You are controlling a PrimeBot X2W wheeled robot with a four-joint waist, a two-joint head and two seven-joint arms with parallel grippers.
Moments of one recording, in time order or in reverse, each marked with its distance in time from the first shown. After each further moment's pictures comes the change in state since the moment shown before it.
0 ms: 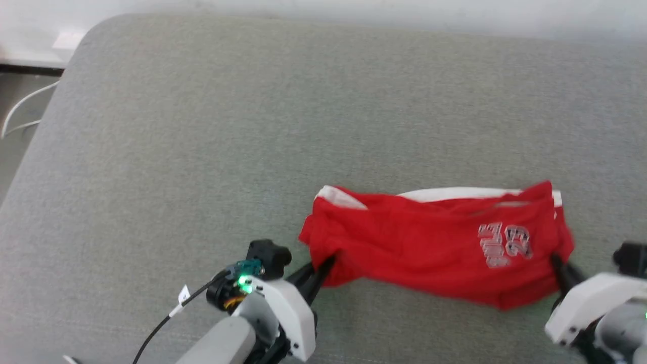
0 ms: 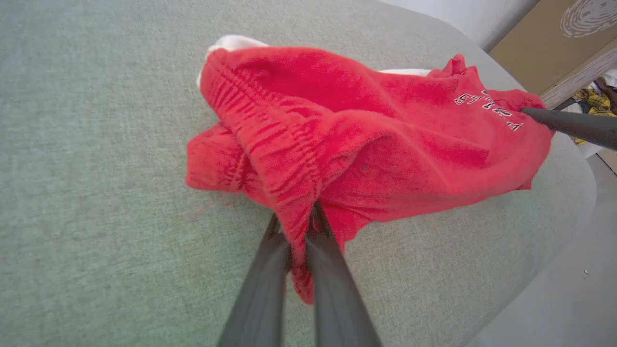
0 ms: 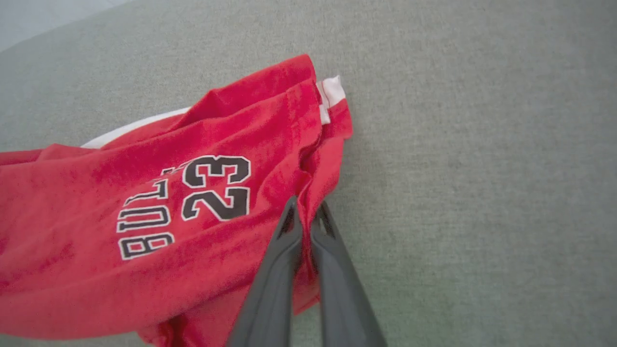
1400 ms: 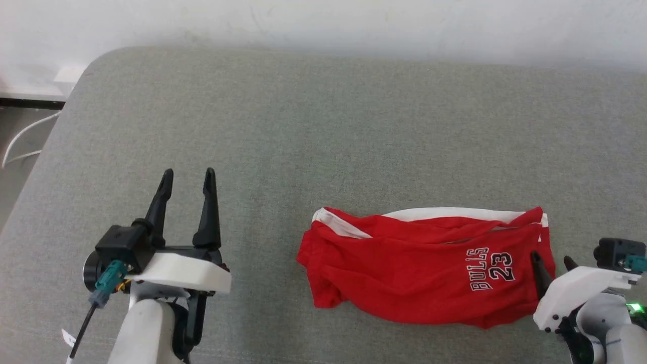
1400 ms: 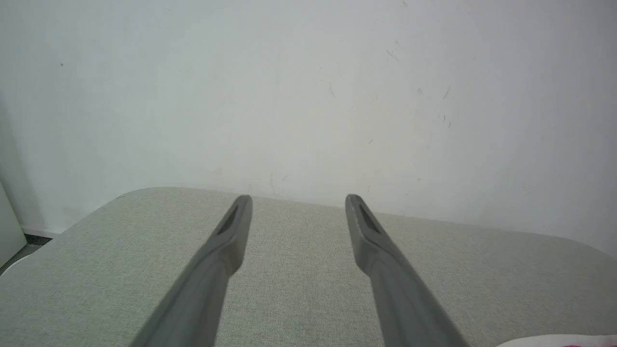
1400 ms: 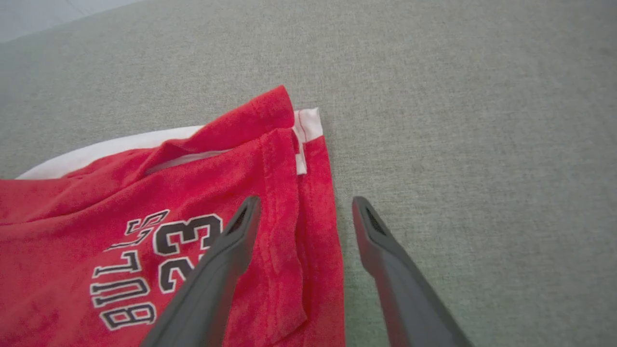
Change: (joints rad) left arm 0.161 -0.116 0.643 -0.270 0.360 0.068 -0.205; right arm -0.103 0.001 -0.005 0.302 -0.098 0.000 -0.175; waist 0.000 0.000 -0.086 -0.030
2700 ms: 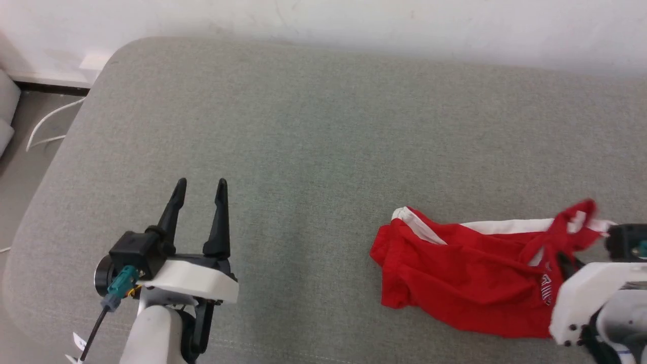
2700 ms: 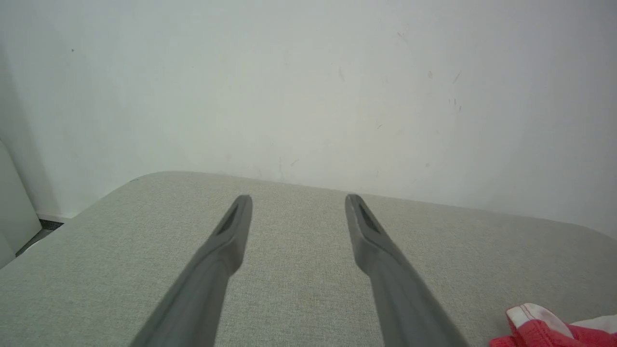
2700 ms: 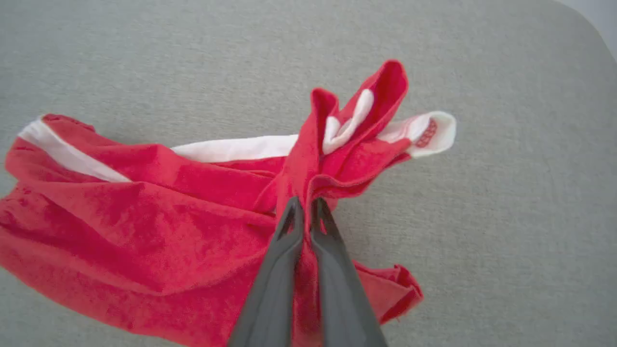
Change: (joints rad) left arm 0.012 -0.063 0.060 0.037 0.083 -0.087 0.000; right arm 0.134 0.000 0.013 -0.482 -0.072 0.000 0.430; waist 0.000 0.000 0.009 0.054
